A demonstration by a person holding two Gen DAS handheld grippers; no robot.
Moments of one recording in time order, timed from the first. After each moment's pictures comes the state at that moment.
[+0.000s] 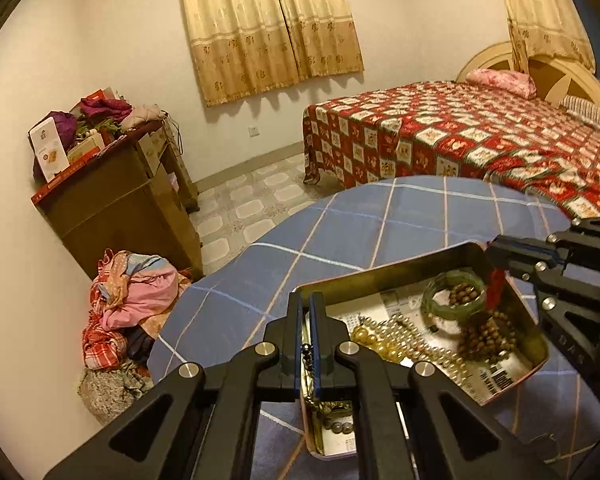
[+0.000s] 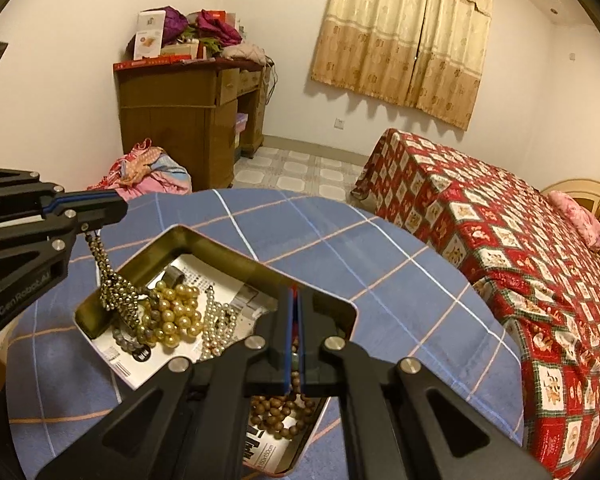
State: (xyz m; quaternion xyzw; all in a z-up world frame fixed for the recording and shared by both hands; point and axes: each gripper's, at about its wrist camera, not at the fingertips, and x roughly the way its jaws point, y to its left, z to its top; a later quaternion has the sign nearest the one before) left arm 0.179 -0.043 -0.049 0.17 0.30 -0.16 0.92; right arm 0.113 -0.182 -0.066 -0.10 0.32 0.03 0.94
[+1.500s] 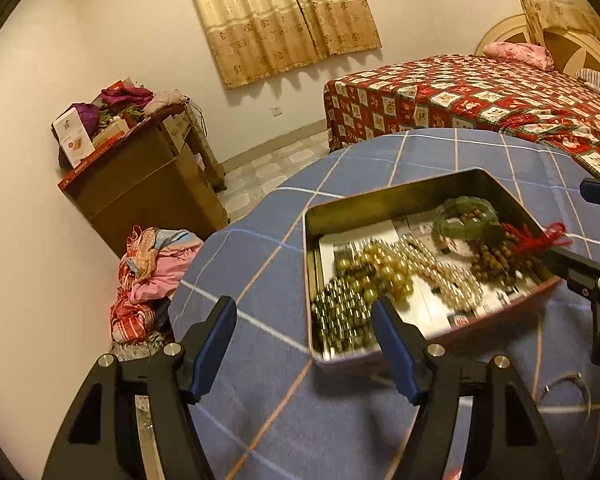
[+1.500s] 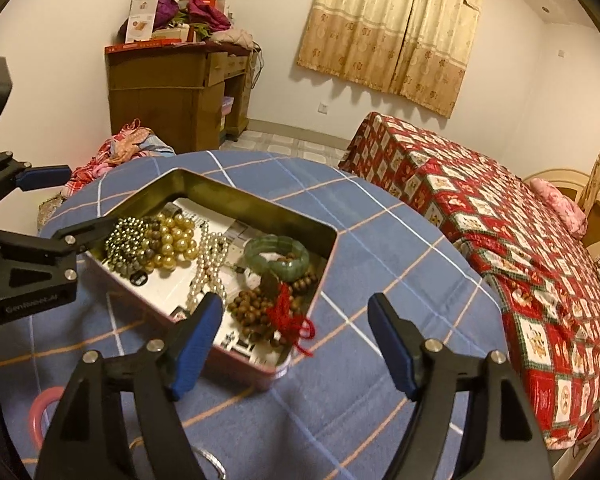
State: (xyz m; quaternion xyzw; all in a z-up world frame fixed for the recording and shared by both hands) left arm 0.123 -0.030 -0.083 0.20 0.32 -0.11 0.92; right arm 0.060 -0.186 -0.085 -0.11 0.34 -0.01 0.93
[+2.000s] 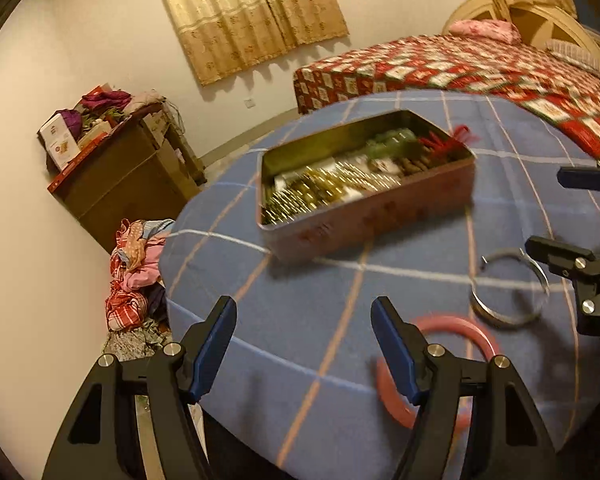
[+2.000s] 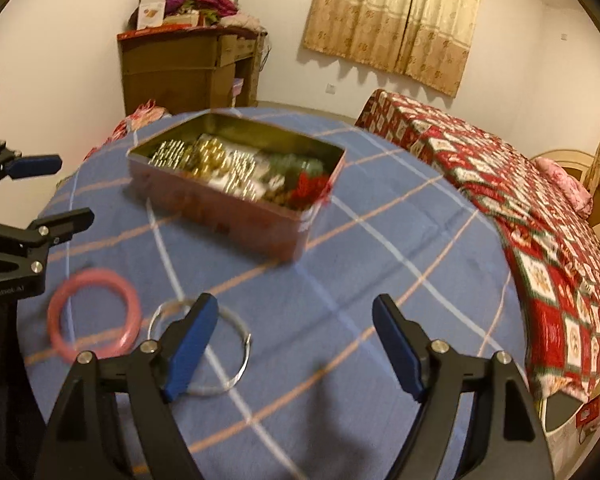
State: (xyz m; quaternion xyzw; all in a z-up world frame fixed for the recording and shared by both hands) left arm 0.029 -0.023 -0.107 0.23 0.34 -0.15 0.90; right arm -0.016 -0.187 -0.118 -0.10 0.37 0.01 0.92
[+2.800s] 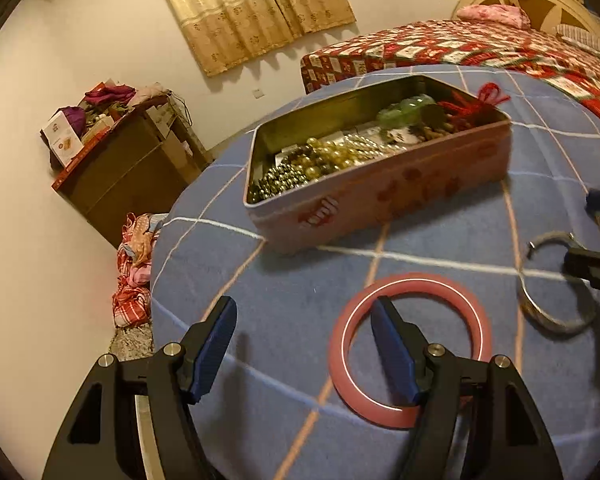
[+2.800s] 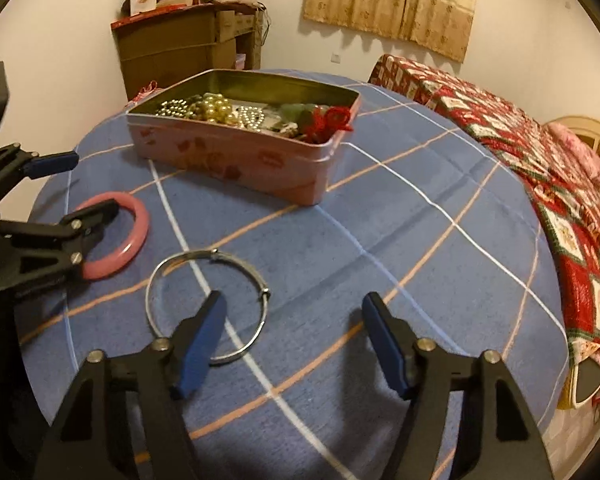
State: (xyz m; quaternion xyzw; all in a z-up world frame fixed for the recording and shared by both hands) left arm 0.063 -0.031 -0.140 0.24 0.34 -0.12 0.90; right arm -0.013 -0.193 -0.147 -0.05 0.42 0.02 0.91
